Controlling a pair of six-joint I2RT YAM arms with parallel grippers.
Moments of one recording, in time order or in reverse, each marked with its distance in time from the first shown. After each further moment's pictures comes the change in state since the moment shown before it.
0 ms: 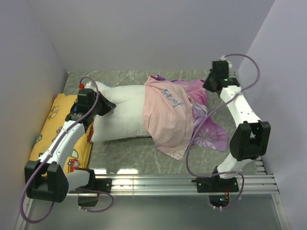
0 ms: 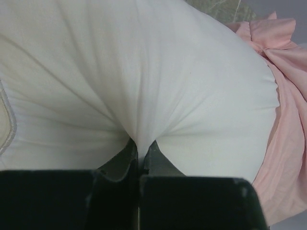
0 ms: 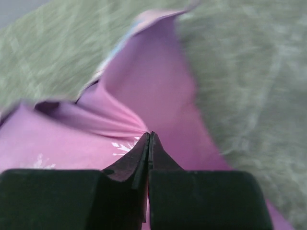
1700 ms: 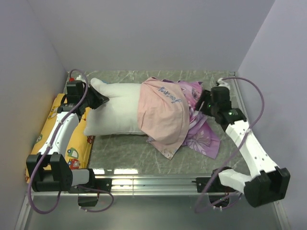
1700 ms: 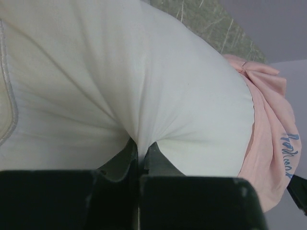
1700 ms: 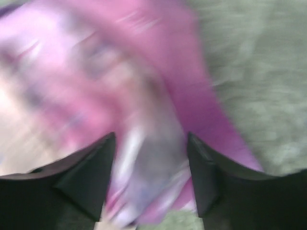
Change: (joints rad) left arm 0.159 0.084 0.161 -0.118 0.145 -0.003; right arm -0.008 -0.499 -0.470 -0.001 -0.085 0.045
